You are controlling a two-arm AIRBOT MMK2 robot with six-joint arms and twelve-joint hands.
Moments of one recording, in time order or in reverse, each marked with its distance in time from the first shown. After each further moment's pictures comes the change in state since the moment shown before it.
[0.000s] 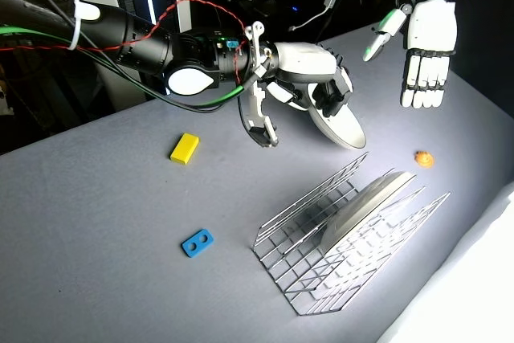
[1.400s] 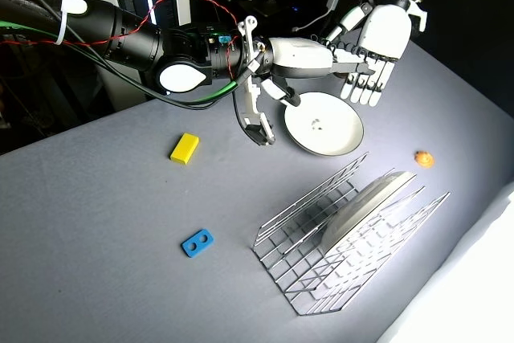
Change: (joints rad) left arm 0.133 -0.029 -0.112 0.114 -0.057 0.000; right arm -0.005 0.045 -0.037 -0.011 0.013 -0.015
